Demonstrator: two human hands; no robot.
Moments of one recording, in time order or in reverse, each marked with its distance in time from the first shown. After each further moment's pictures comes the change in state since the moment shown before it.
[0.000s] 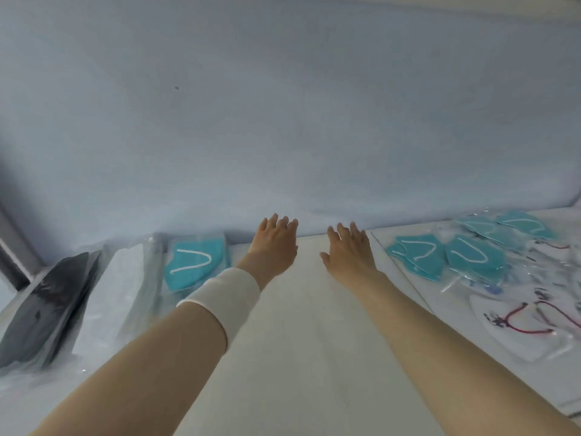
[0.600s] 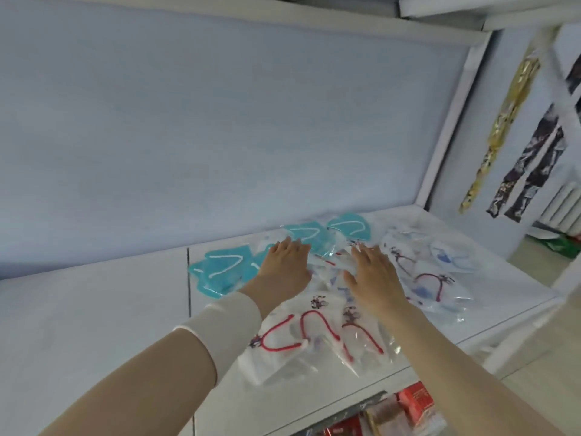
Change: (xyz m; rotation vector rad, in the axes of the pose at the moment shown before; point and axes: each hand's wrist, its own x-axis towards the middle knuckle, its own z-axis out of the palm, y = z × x) left_hand 0.099 0.408 0.002 -0.139 -0.037 0.214; right_hand -0.081 0.430 0.007 0.130 0.037 0.208
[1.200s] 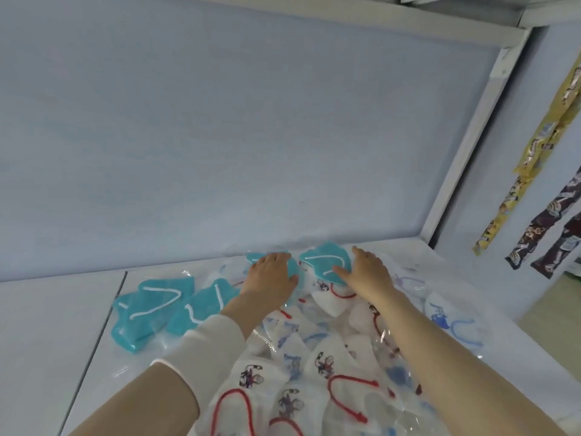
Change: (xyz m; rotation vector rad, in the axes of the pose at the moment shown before) left_hand 0.125 0.032 0.029 -0.227 0.002 -0.295; right_hand 0.160 0.091 0.005 0.137 -0.108 0.067
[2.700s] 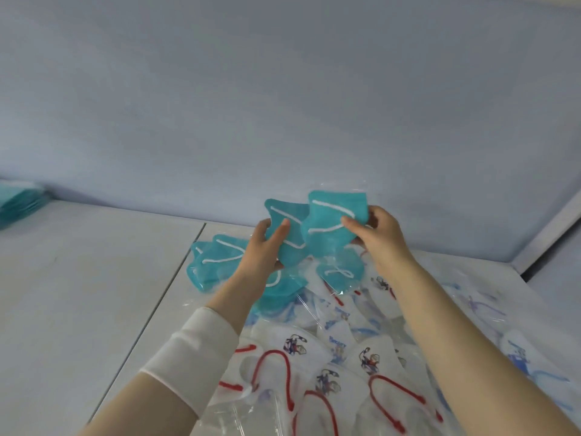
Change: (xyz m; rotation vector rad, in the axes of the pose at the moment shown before) left_hand -0.059 -0.058 -0.027 -1.445 0.454 -0.452; right_hand -0.002 -0.098 -0.009 1.174 -0.166 -0.251
